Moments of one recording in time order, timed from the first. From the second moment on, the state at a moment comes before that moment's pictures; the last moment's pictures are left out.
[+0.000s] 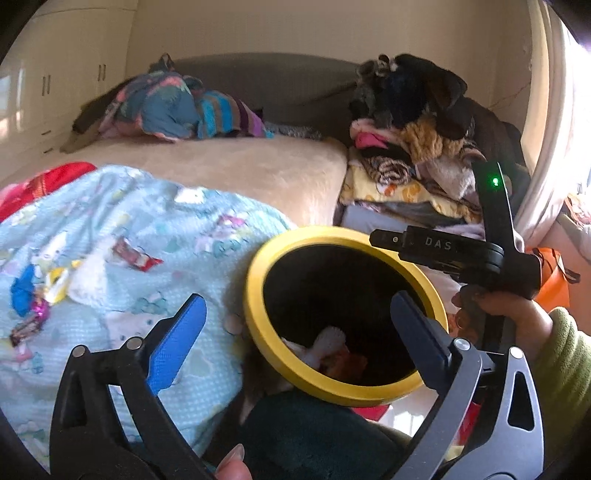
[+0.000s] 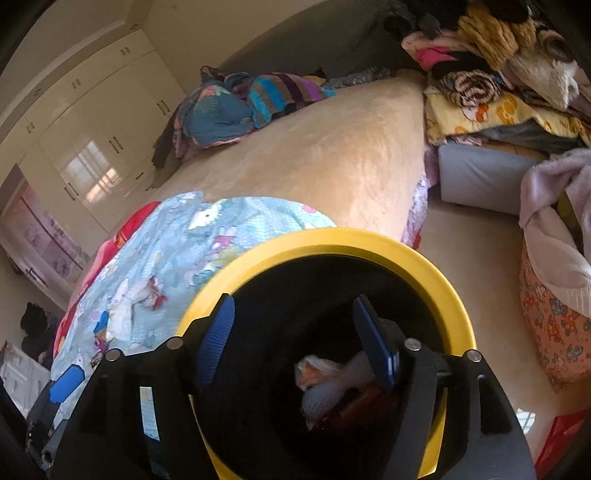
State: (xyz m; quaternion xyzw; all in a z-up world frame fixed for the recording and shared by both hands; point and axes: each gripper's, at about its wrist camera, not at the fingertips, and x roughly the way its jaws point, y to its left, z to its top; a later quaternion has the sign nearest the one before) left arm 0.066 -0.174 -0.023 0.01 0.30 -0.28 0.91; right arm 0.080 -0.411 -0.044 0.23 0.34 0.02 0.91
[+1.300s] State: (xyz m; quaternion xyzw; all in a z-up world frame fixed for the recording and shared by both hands) left arm 0.066 -0.025 0.015 -0.08 0.23 -0.10 0.96; right arm 0.061 -0.290 0.023 0.14 0.25 0.12 0.95
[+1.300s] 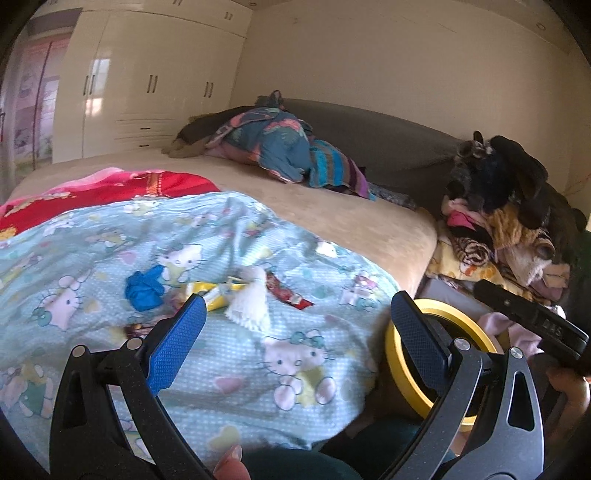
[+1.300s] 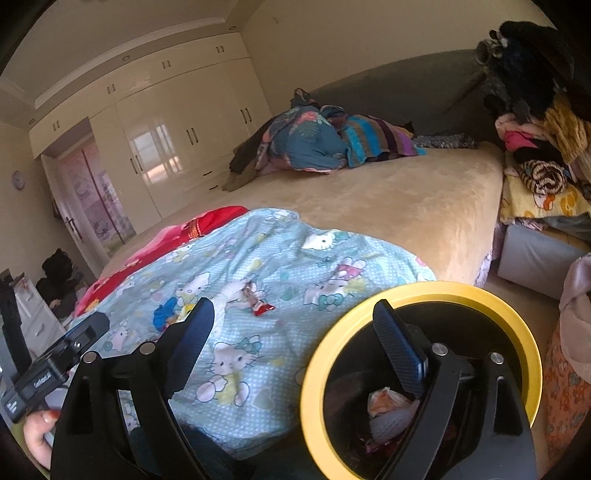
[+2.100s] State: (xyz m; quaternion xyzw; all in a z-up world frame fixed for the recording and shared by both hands) left arm 0.078 0.039 0.001 -0.12 0.24 -0.02 0.96; right arm 0.082 -0.203 0.018 0.07 0.26 0.19 0.95
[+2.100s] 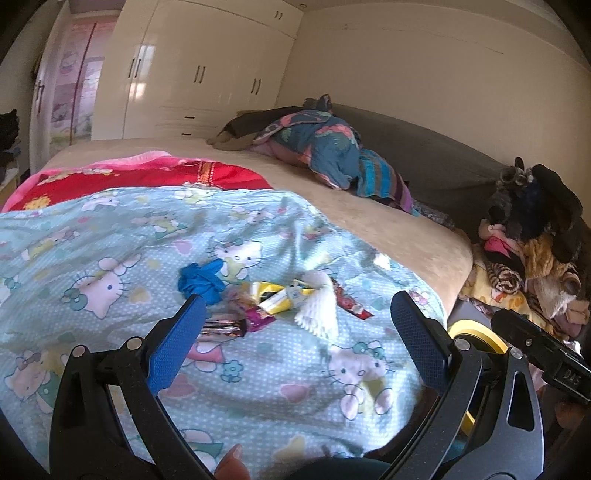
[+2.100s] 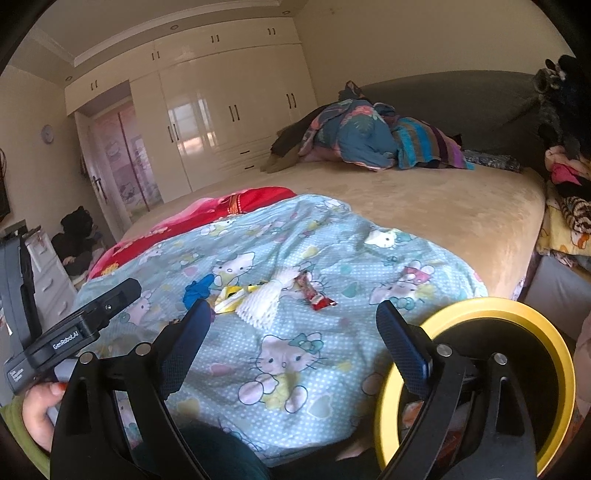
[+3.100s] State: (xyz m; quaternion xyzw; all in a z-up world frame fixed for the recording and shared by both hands) left arm 0.123 0.123 -0.084 -0.23 0.32 0.04 0.92; right arm 0.166 -0.138 -0.051 0.05 0.33 0.21 0.92
